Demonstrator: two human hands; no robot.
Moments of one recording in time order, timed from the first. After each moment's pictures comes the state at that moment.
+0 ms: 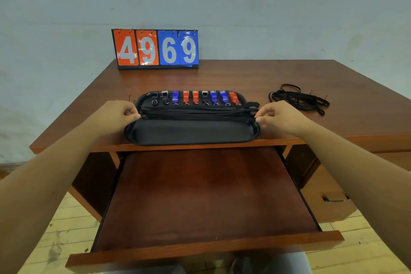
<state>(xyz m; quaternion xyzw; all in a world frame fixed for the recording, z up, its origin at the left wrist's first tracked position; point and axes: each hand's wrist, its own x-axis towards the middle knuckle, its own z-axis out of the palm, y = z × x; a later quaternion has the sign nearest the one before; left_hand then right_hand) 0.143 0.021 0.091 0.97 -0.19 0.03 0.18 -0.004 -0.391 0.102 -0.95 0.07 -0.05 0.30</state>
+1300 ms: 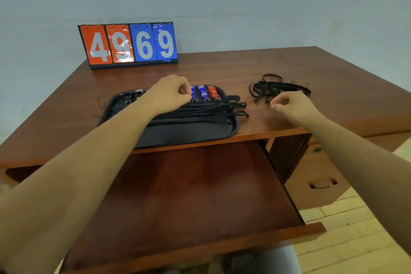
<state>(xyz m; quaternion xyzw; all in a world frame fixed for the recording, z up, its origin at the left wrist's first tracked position) 0.123 -0.156 0.126 0.90 -0.37 0.03 0.23 -0.017 -0.471 0.086 -0.92 0.21 -0.14 0.29</state>
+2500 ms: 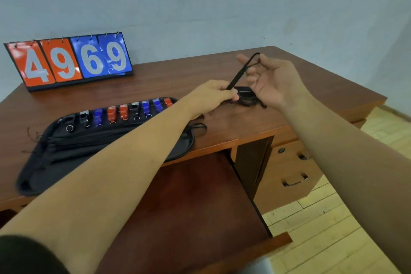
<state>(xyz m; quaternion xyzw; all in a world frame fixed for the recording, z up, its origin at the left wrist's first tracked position) 0.076 -0.348 0.131 0.79 -0.45 -0.18 0.39 -0.025 -0.501 0.151 -0.39 0.07 -0.19 0.90</state>
